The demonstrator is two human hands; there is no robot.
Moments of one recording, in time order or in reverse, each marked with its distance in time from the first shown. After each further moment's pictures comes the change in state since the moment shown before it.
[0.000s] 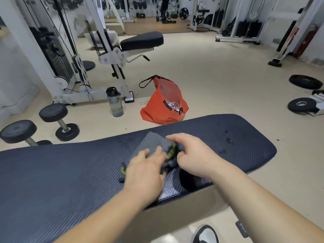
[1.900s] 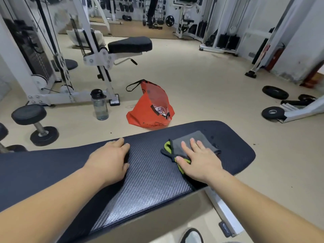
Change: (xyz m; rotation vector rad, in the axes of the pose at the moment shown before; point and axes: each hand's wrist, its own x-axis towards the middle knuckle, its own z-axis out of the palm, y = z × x) left_hand 0.038 -0.080 -0.041 0.158 -0.179 0.034; right_hand 0.024 0.075 0.004 -0.602 -0.099 0.259
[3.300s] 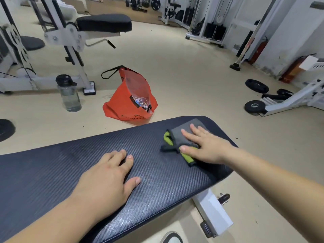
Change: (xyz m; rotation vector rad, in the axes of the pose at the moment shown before) left_hand 0.018 0.075 0.036 -0.166 0.062 0.104; right_hand 0.048 0.100 -0.037 0.042 -0.089 -0.005
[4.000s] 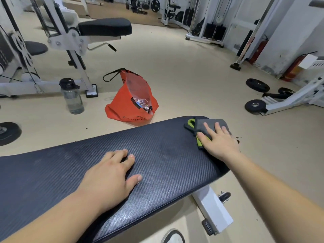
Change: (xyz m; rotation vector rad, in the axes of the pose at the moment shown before) left_hand 0.002 -0.001 -0.006 -0.016 -0.023 0.003; right_hand 0.015 0.038 0.019 0.083 0.205 0.348
